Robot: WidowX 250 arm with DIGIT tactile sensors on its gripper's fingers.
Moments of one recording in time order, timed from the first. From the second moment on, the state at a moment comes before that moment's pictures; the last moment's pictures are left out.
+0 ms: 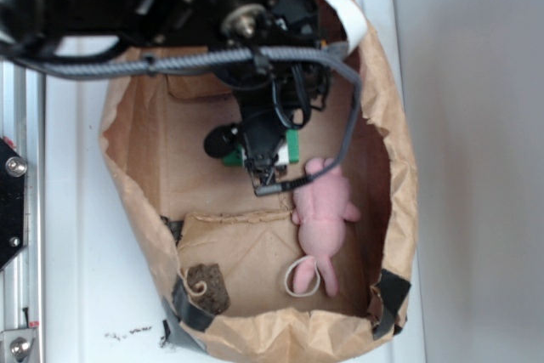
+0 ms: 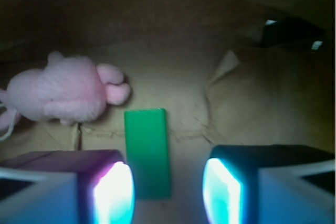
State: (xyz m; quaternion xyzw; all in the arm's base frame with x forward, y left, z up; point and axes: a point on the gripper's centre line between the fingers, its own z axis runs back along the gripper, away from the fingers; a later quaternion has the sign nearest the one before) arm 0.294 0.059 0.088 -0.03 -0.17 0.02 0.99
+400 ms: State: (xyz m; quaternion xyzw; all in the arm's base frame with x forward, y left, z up) arm 0.293 0.051 0.054 -0.01 -0.16 -0.01 0.99
